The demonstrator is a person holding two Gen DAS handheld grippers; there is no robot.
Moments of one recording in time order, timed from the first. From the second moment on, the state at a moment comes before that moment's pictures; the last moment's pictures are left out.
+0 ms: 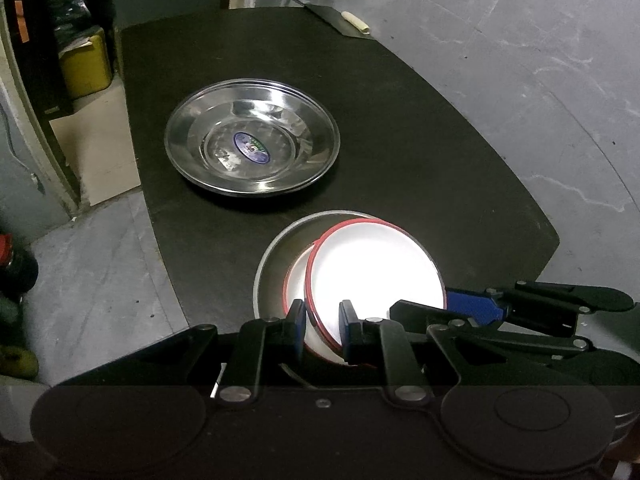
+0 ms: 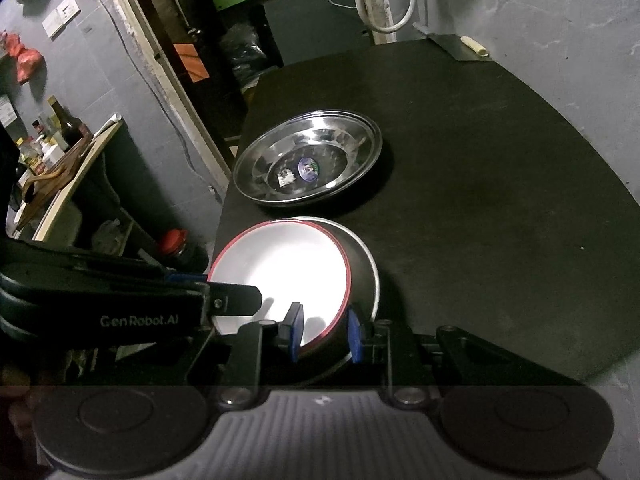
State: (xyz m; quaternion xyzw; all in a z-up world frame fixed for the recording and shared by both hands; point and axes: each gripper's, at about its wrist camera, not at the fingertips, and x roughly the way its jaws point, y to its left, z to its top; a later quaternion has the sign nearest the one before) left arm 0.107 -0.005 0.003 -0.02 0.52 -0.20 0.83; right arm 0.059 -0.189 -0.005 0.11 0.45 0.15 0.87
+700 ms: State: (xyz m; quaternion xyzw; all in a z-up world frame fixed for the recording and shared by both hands) left arm 0.106 -0.009 0.006 -0.01 0.51 -0.19 0.84; right arm 0.060 -0.190 -0.007 0.11 0.46 0.16 0.87
